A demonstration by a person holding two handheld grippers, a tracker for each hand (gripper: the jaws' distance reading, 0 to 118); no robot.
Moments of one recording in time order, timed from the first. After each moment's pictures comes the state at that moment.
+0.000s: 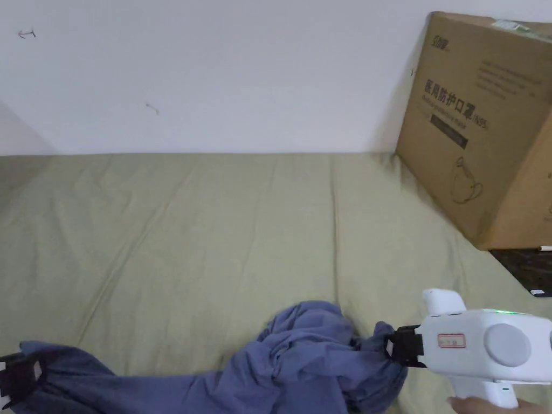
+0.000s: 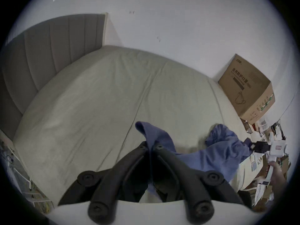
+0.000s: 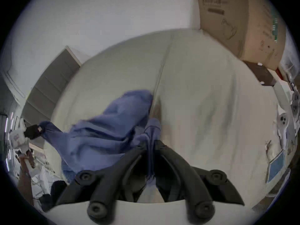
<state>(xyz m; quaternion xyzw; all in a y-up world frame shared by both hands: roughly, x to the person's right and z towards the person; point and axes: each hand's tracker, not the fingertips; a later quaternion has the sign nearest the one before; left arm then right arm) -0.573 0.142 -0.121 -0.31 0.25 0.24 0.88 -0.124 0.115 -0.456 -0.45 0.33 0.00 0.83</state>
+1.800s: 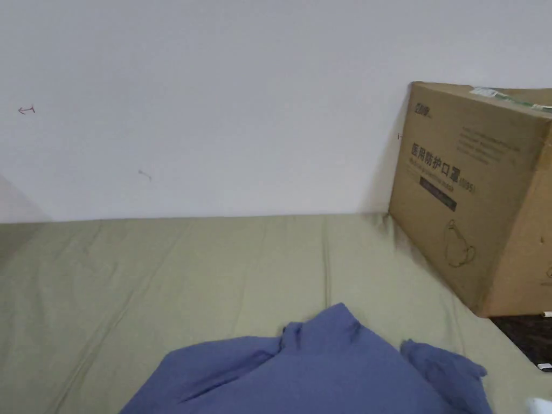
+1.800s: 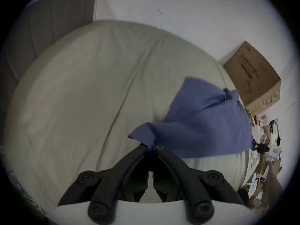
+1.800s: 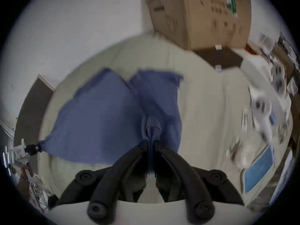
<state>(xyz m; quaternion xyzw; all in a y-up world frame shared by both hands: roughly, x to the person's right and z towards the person) -0.613 0.048 -0.180 -0.43 0.21 0.29 0.83 0.002 0.039 -0.526 -0.51 0.20 -0.02 0.83</state>
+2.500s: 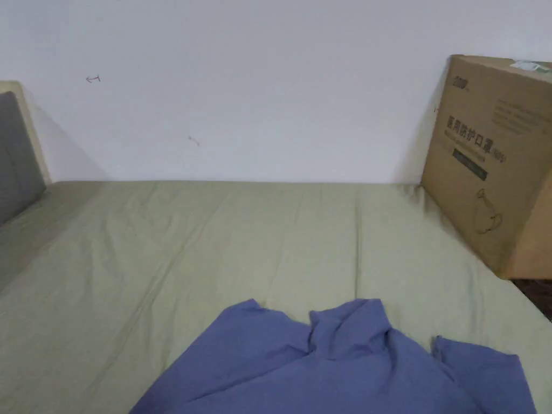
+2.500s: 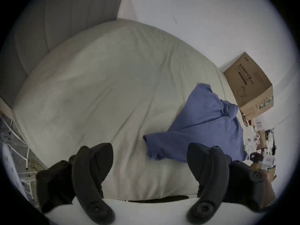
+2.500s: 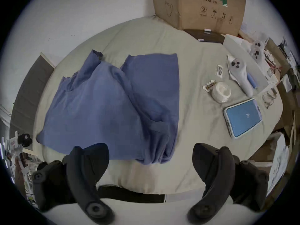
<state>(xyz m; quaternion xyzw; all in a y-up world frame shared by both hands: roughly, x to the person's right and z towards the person) -0.589 0.105 -0.015 -0.38 0.25 0.32 0.83 0.047 0.079 -0.415 -0.53 0.21 0.03 0.82</state>
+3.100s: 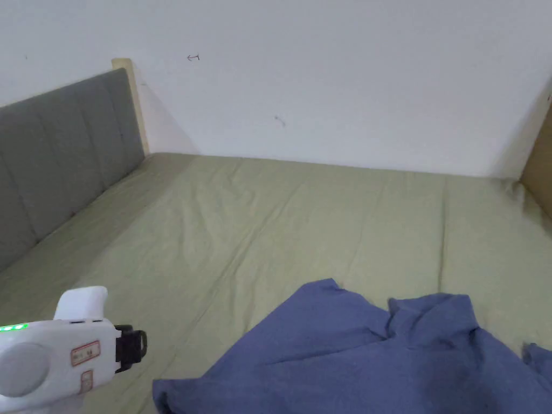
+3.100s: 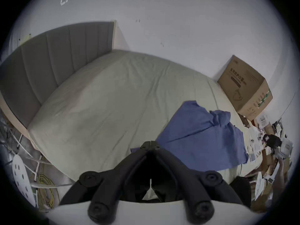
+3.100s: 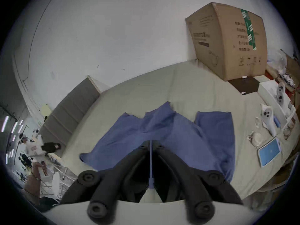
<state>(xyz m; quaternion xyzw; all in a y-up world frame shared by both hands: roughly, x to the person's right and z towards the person) -0.545 0.162 -0.029 -0.33 0.26 0.24 0.87 -0.042 0.175 -0.367 -0.36 0.37 -0.07 0.85</state>
